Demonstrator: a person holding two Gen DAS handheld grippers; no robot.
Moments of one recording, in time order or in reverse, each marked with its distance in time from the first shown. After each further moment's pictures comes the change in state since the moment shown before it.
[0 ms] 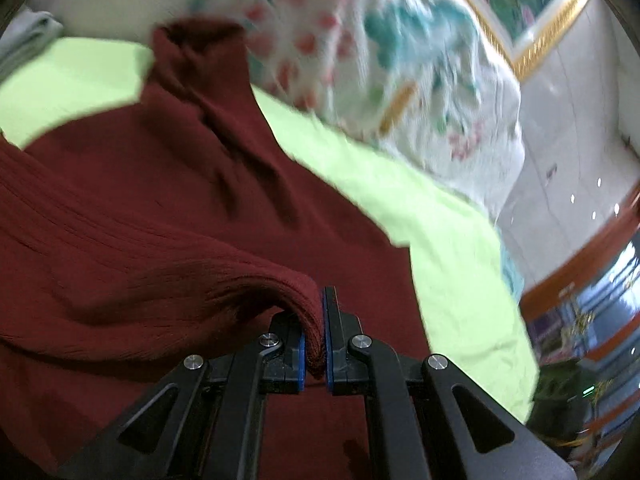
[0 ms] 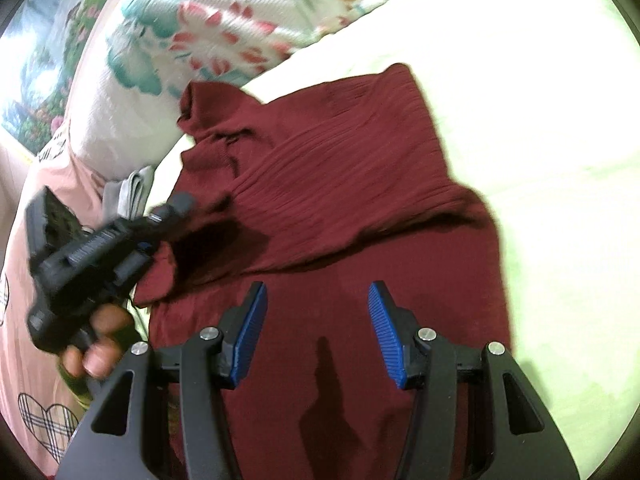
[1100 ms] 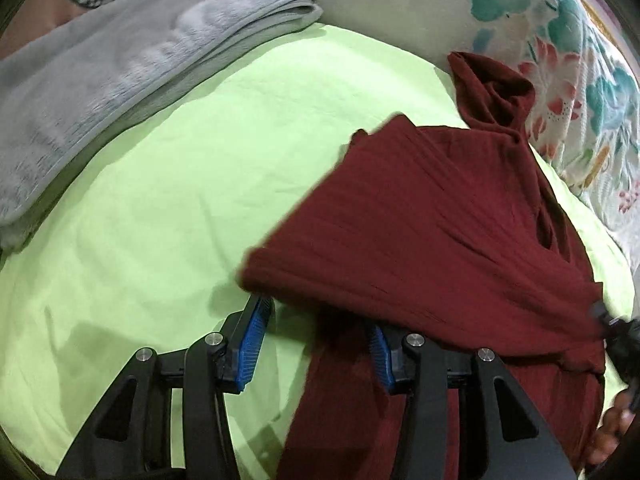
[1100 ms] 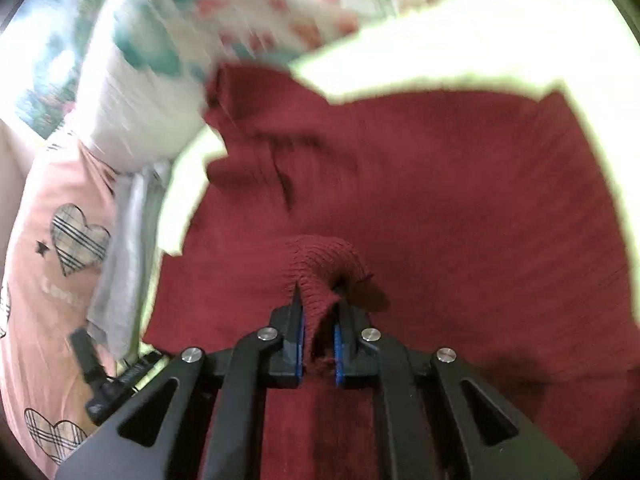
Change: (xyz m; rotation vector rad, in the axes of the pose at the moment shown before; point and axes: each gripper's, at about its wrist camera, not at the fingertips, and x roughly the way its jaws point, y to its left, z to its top) left arm -0.106 0.204 -0.013 -0.200 -0.050 0.543; right arm 0.082 0.066 0.057 -0.083 0.006 0.108
